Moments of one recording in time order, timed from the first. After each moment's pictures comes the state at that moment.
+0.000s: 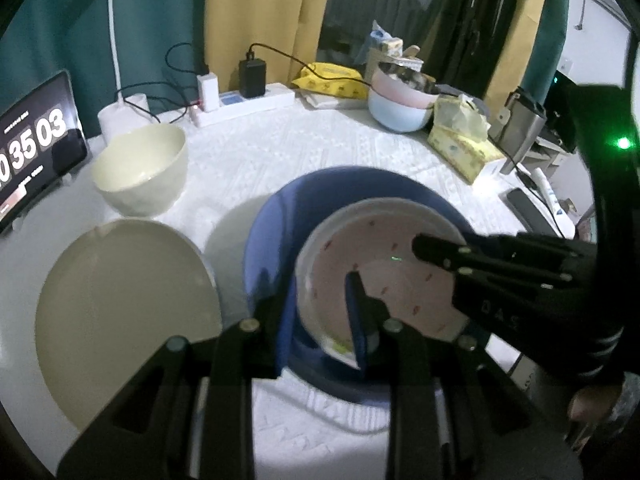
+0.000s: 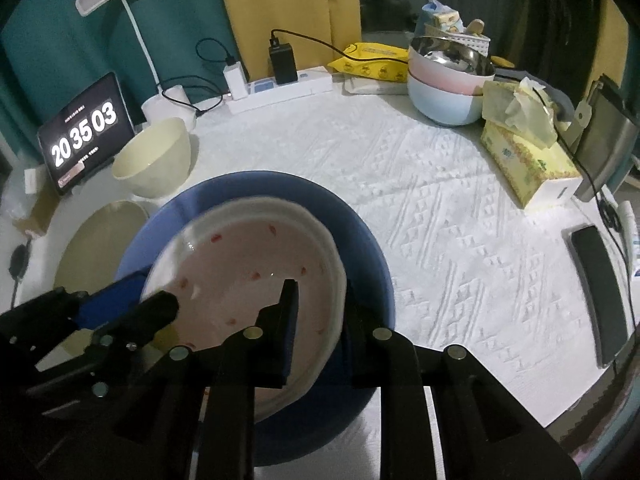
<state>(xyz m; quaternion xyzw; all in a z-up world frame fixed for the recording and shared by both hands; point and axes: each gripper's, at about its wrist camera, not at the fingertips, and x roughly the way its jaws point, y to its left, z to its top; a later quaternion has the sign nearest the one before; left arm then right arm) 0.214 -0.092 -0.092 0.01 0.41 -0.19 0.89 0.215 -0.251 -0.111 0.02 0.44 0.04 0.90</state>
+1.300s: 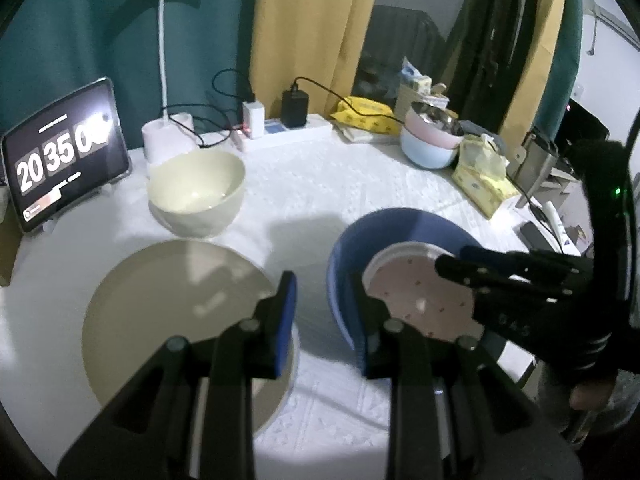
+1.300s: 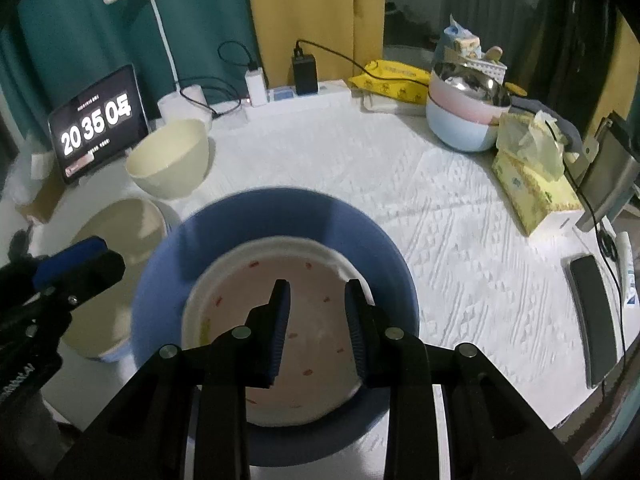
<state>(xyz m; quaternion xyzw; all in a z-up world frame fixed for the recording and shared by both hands) 0.217 -0.044 -0.065 -0.01 0.38 -0.16 0.91 0.216 -0.229 -0.094 -0.01 0.42 0.06 0.91</state>
